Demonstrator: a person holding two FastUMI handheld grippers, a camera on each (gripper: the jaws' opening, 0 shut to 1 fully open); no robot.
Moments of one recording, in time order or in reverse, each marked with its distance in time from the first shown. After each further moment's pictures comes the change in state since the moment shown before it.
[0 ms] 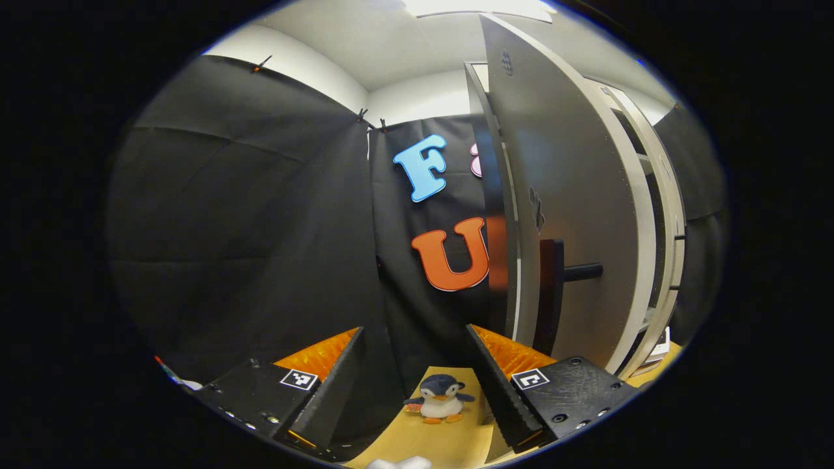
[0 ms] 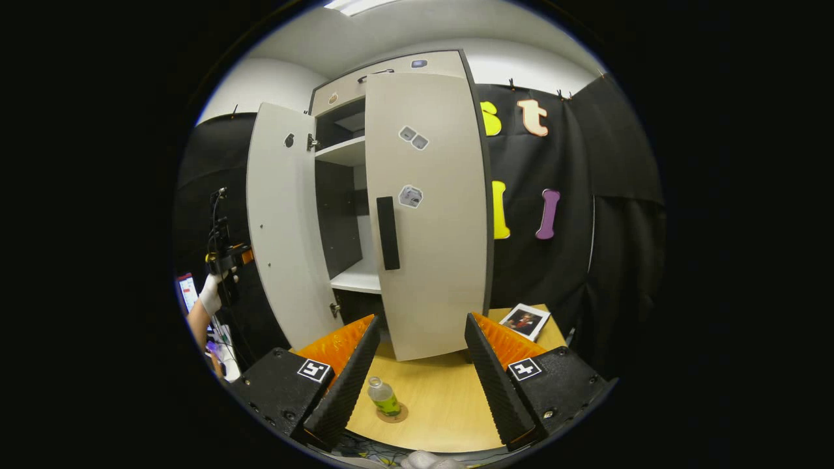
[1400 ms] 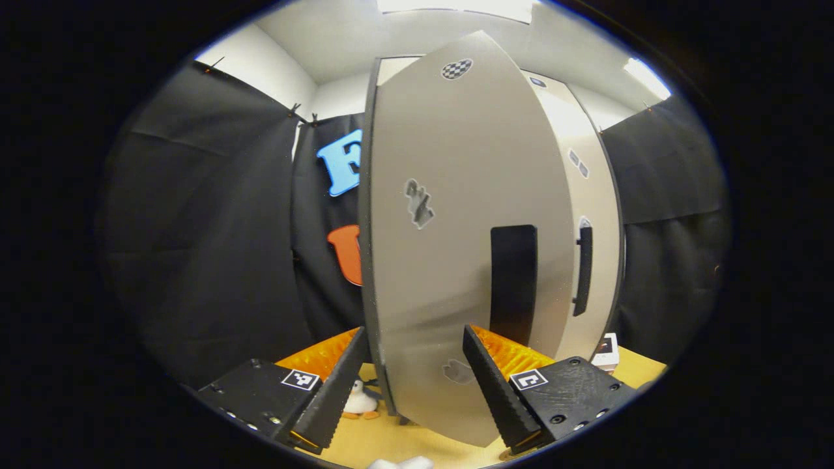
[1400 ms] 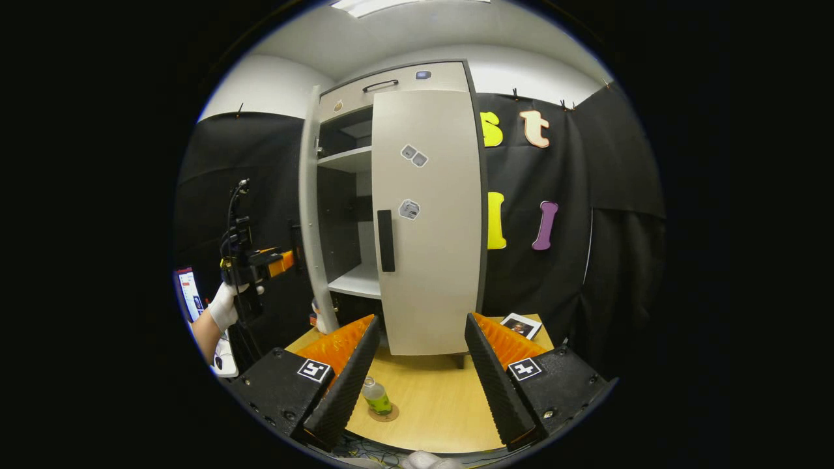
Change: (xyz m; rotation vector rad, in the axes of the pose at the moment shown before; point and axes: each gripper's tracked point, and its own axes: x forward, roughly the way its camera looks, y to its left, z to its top) left arm -0.022 -0.196 -0.004 0.003 0.014 -0.299; right arm -0.033 -0.017 0.020 -0.070 -0.052 -0.053
